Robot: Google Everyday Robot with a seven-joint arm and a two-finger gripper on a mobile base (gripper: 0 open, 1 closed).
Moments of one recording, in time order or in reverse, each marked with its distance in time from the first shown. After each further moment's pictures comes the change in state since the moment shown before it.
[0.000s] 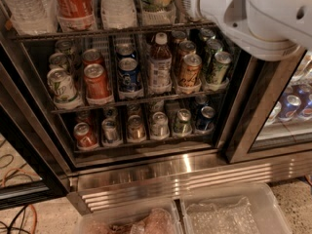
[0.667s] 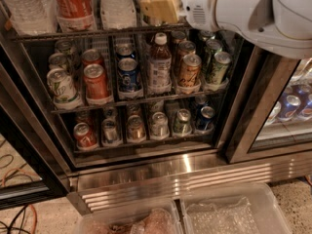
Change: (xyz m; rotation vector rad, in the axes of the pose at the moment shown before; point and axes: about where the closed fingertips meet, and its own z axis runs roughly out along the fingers) arm 0.014 0.031 -0.035 -0.179 0.089 -0.122
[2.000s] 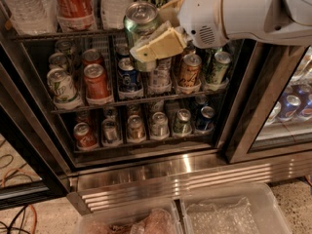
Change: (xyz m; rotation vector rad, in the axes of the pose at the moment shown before) arm 0.028 0.065 -0.022 -0.338 0.127 -0.096
